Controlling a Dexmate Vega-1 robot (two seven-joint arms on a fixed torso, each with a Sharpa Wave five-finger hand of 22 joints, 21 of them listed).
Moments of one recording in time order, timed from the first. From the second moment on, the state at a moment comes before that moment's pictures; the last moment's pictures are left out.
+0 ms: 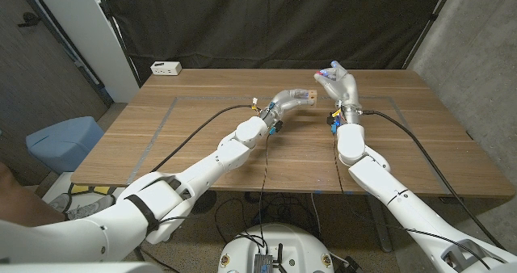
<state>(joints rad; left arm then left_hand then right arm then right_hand) 0.50 0.13 0.74 -0.92 -0.26 -0.38 -0.03 1.00 0.05 0.31 -0.16 0.27 0.77 -0.16 0.46 0.20 0.74 -0.22 0.46 0.60 0.41 -0.05 0.24 0.24 0.05 0.15 0.19 0.17 -0.93 -0.42 -0.42 -1.63 0.00 0.18 -0.64 0.87 -0.12 0.55 -0.16 0.23 0.70 -0.04 0.83 0.35 0.31 0.01 0.23 0.22 0.23 -0.04 0.23 0.25 0.51 -0.05 0.19 0.17</state>
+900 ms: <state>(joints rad) 0.49 0.12 0.75 -0.91 -0.26 -0.37 -0.02 1.00 0.05 0.31 -0.16 0.26 0.77 -0.16 0.45 0.20 0.74 -0.22 0.46 0.60 0.41 -0.05 0.24 0.24 0.05 0.15 0.19 0.17 -0.92 -0.38 -0.44 -1.56 0.00 0.25 -0.68 0.87 -0.11 0.54 -0.16 0.24 0.69 -0.04 0.83 0.34 0.31 0.01 0.22 0.22 0.23 -0.04 0.23 0.25 0.51 -0.05 0.19 0.17</state>
